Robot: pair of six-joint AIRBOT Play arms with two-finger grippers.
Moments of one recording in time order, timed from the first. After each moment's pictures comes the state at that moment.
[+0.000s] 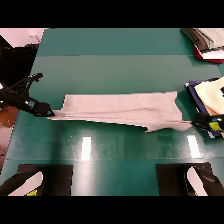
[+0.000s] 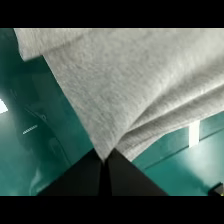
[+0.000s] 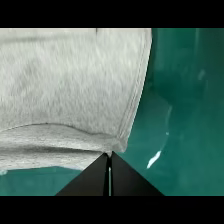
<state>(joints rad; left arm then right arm) 0.16 -1.07 1.01 1.13 -1.50 -1.17 -0.44 -0.67 0.73 -1.30 1.43 1.49</state>
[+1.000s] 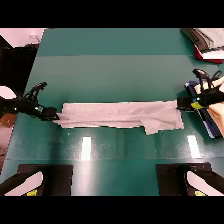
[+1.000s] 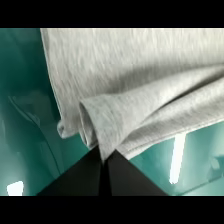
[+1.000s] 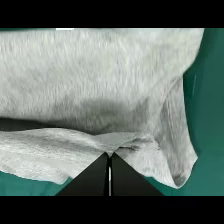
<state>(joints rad) 0.16 -1.15 0.86 1.12 -1.25 -1.23 -0.10 -1.10 1.02 -1.36 1.30 1.55</state>
